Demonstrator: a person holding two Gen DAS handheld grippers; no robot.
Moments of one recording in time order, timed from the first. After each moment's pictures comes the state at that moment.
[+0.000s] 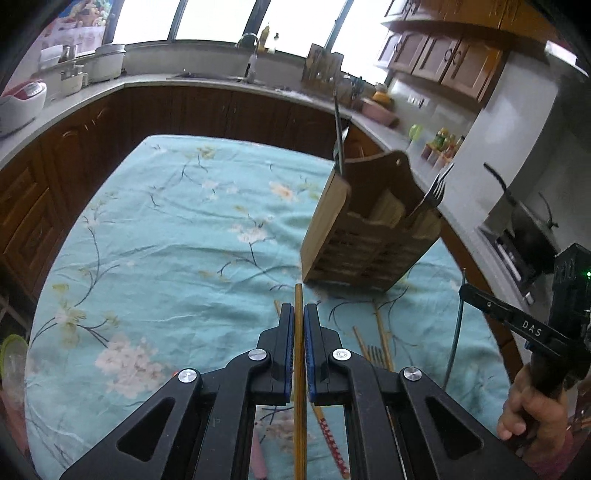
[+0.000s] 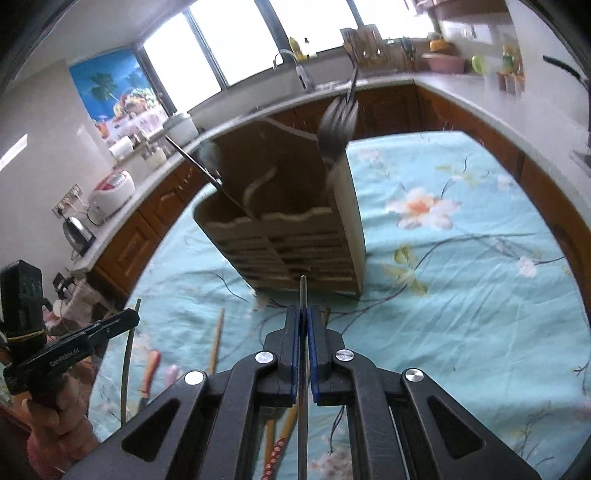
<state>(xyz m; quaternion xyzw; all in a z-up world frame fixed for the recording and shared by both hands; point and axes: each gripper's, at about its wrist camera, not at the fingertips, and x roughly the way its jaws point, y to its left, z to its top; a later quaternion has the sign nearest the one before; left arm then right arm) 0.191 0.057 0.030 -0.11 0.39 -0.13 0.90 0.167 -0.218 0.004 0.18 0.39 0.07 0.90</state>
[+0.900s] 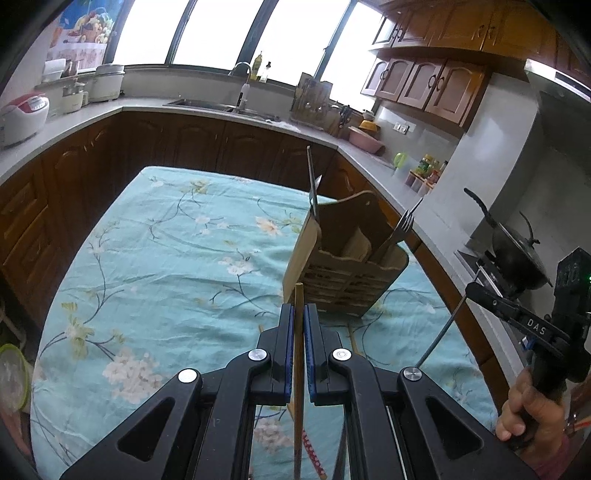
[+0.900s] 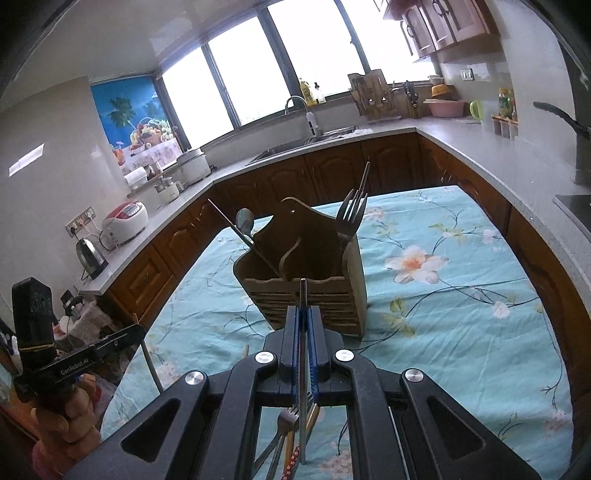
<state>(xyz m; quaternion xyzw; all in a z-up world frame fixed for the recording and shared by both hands) 0.162 0.060 0.063 -0.12 0.35 -0.14 0.92 0.140 -0.223 0.053 0.17 0.32 0.06 0.93</state>
